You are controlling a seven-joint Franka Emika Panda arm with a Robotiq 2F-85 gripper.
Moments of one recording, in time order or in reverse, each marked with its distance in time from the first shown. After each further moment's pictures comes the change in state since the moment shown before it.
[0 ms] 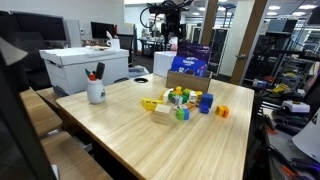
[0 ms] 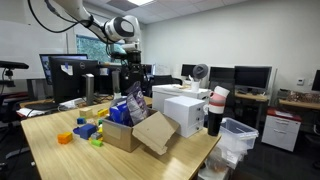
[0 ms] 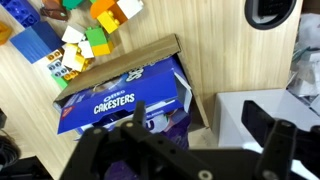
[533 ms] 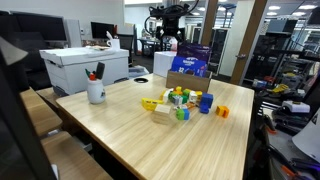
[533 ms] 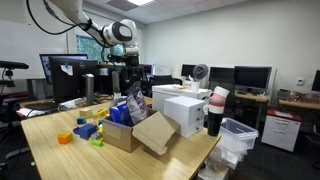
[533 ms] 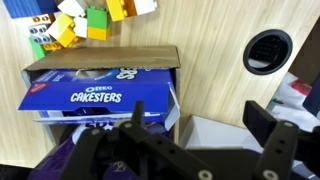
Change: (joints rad) arm 0.000 -0.002 0.024 -0.056 -0.002 0.087 -0.353
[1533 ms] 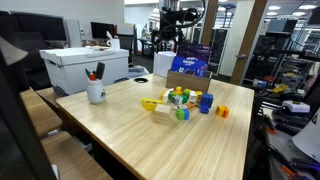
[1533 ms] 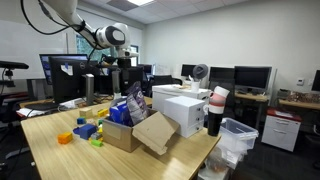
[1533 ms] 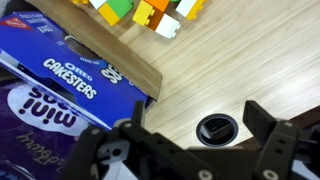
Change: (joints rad) arm 0.016 -0.030 0.061 -0.079 0.024 0.054 -0.657
